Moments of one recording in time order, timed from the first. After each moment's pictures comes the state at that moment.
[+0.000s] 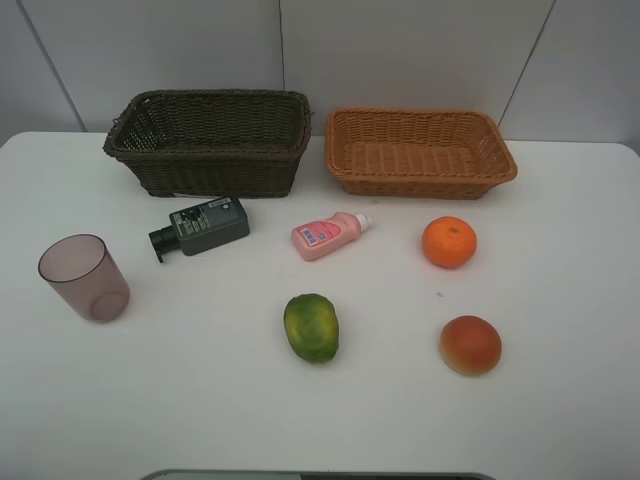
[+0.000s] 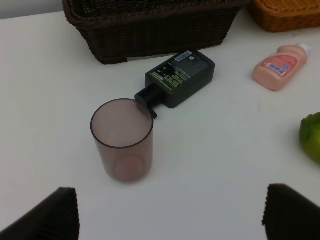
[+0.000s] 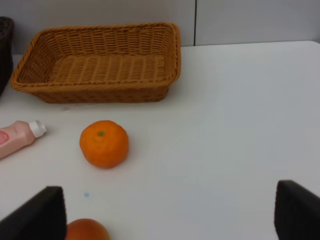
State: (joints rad) left arm -0.03 -0.01 -0.51 -0.19 1.07 0.20; right arm -0.05 -0.01 -0.53 0.02 1.06 -0.03
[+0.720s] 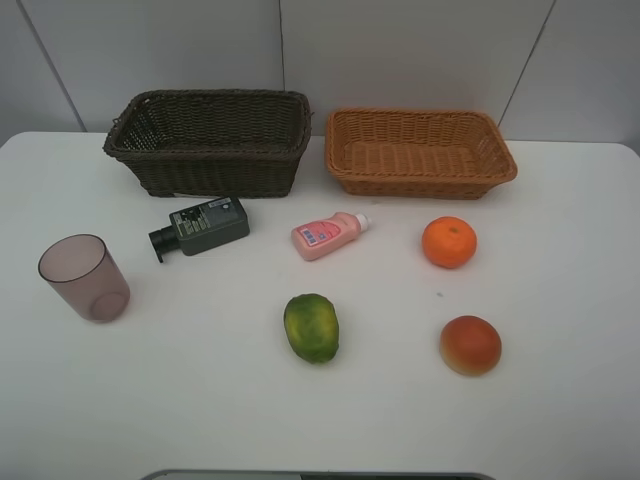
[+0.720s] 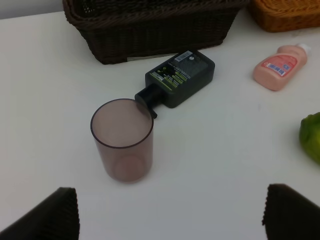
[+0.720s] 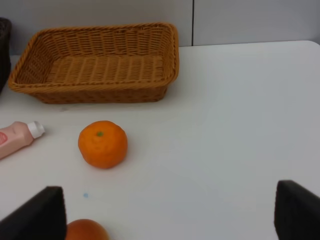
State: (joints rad) left arm -0.03 -0.01 -0.51 -0.19 1.07 0.20; right arm -0.05 -0.01 -0.53 0.02 1.06 -0.03
